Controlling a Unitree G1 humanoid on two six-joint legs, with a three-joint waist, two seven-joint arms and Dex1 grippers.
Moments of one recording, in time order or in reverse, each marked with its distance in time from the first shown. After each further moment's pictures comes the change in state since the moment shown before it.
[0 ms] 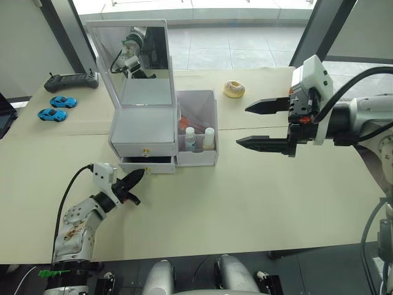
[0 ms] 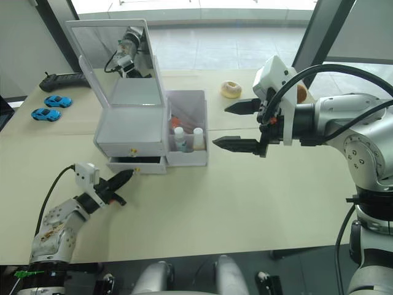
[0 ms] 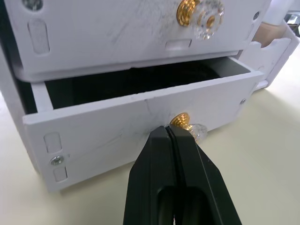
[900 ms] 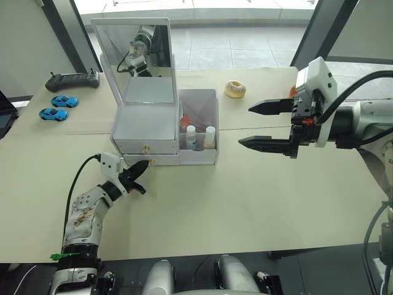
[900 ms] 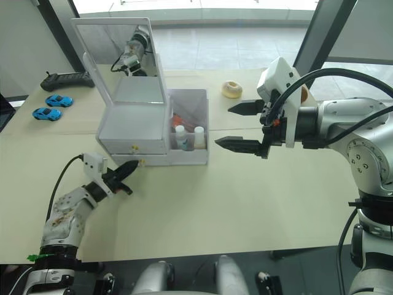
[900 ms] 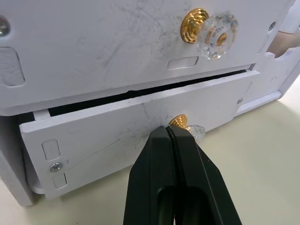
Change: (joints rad) left arm -0.116 -0.018 -0.011 0.111 0.052 -0.021 0.030; right arm 0.039 -0.003 -0.031 -0.019 0.019 0.000 -0.032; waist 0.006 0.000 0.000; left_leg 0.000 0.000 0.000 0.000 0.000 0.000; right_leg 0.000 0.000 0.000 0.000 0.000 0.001
